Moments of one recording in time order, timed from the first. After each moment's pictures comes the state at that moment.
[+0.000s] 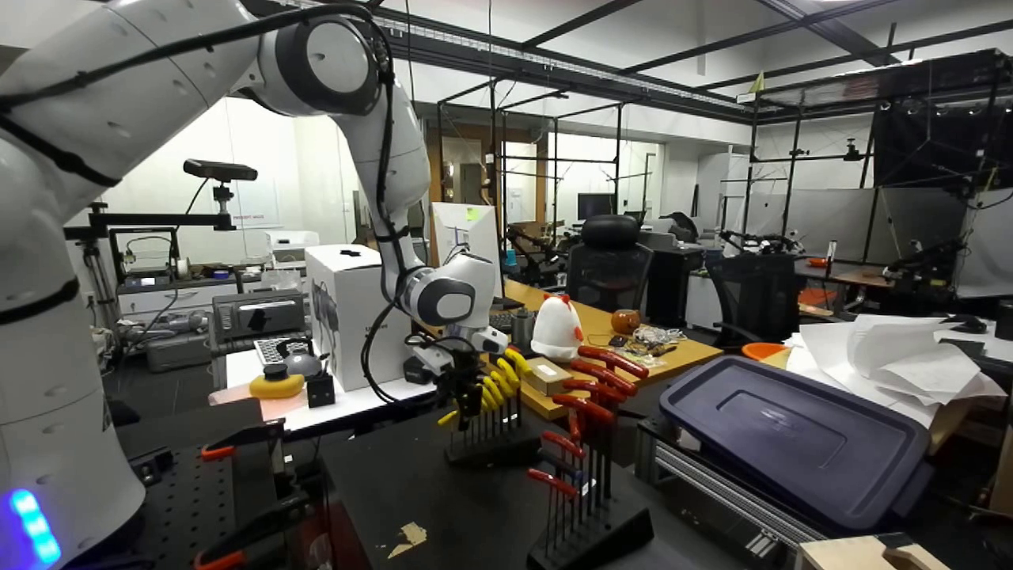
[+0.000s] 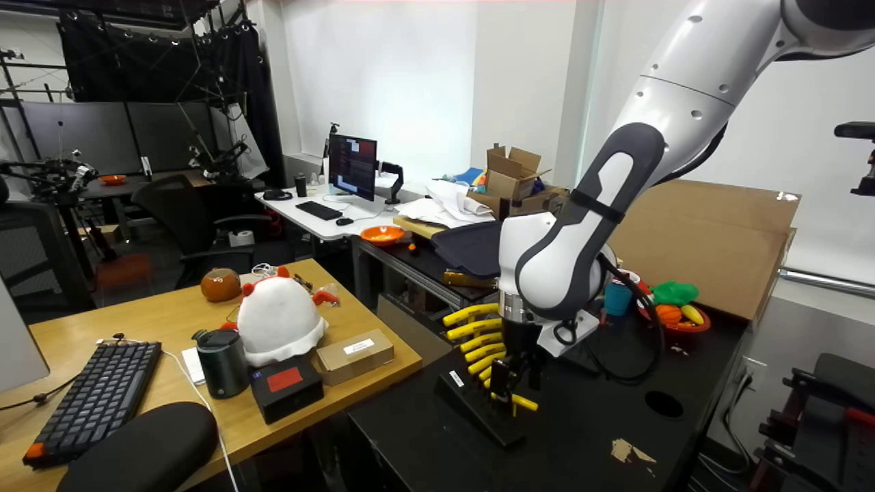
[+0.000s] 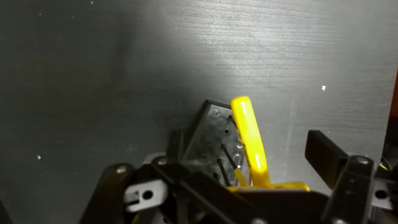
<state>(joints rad) 0.13 0.82 0.09 -1.99 0.08 2.71 0.06</state>
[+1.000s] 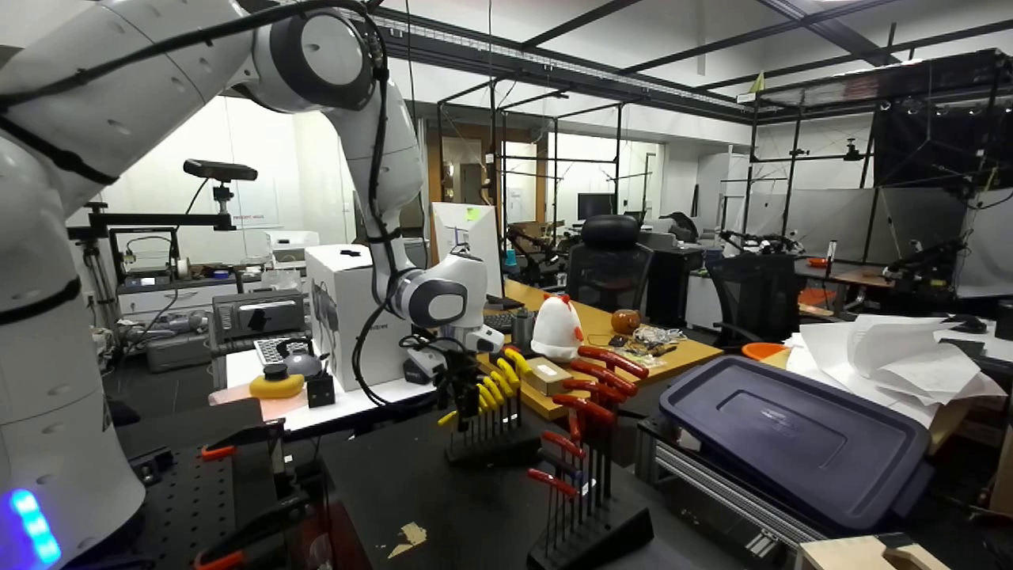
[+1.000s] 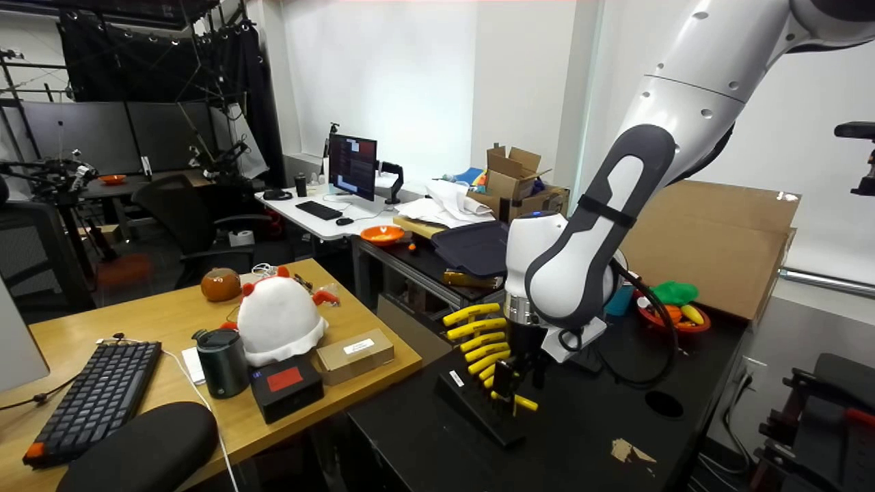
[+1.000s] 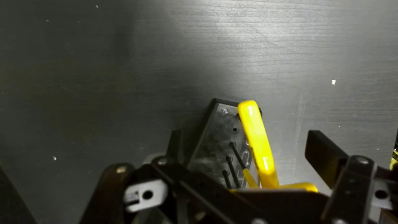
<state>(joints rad) 0.17 0.80 0.06 -2.05 0.08 2.79 0.11</state>
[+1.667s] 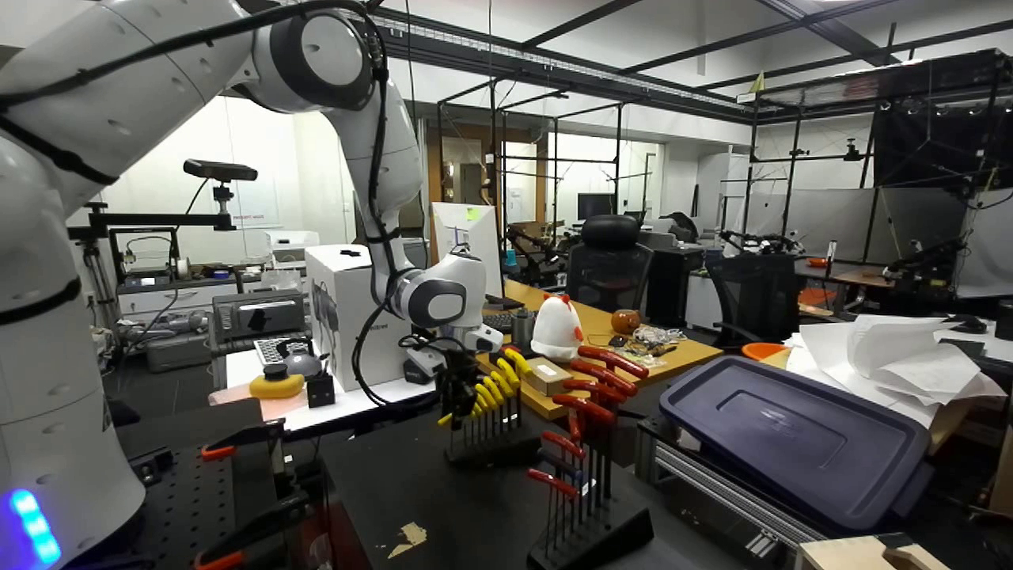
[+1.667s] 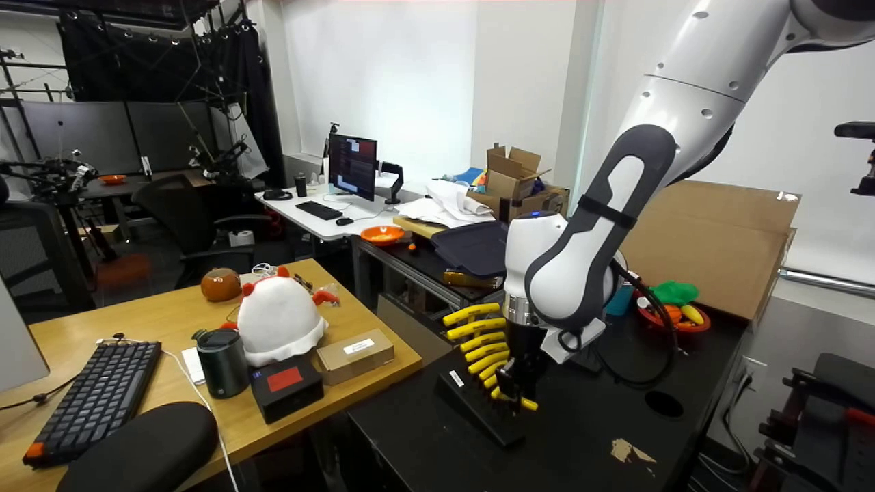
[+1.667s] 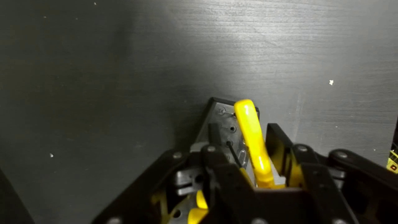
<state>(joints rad) 0.17 0.80 0.06 -2.05 0.08 2.80 0.11</state>
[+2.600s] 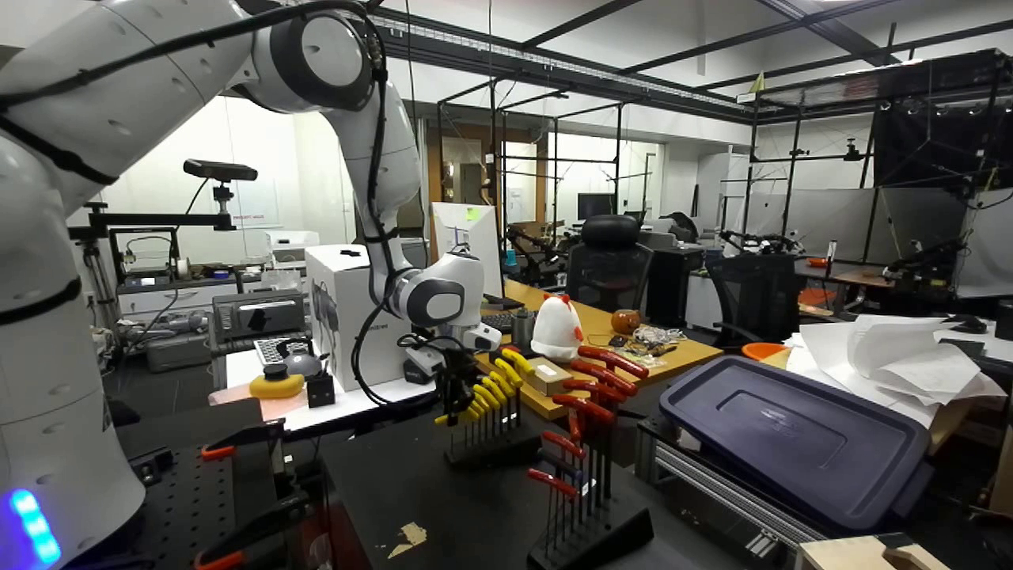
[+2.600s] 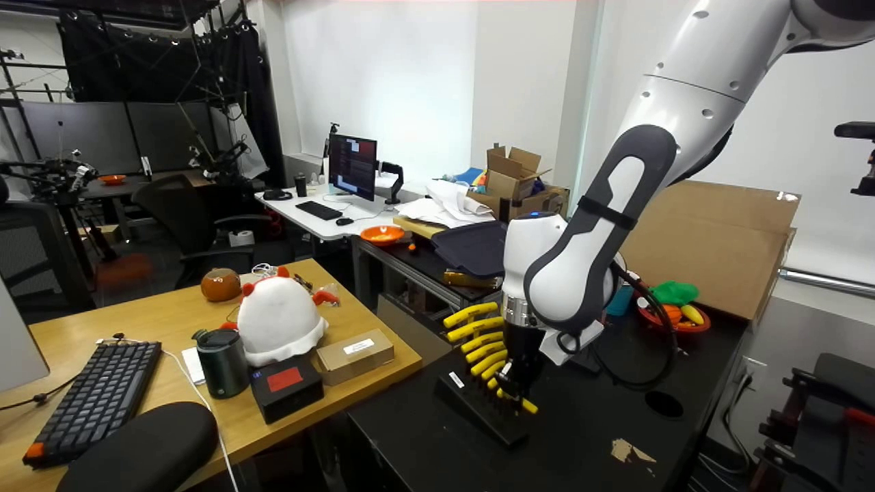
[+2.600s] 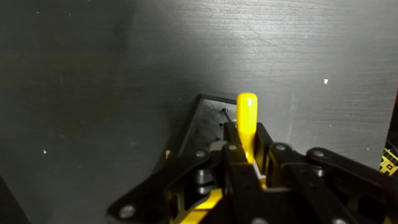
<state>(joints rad) 0.18 0.80 0.06 -2.05 0.07 2.81 0.11</state>
